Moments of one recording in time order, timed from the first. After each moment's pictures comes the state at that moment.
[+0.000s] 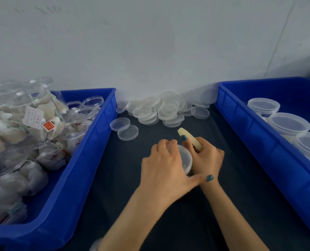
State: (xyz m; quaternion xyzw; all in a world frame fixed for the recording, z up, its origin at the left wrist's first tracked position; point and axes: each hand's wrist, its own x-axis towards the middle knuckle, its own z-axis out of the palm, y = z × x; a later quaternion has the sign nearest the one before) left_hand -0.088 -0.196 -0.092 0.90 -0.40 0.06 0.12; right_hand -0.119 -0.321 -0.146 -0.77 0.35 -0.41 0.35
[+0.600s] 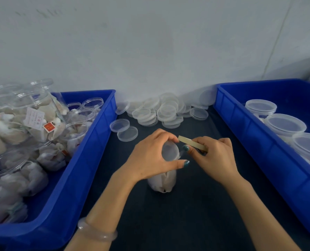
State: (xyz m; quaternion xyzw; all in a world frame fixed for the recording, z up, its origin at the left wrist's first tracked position) left_hand -0.027 -0.185 -0.082 0.79 -0.54 -0.03 0.28; right_hand -0.155 -0.350 -0.120 -0.91 0.21 -0.32 0.18
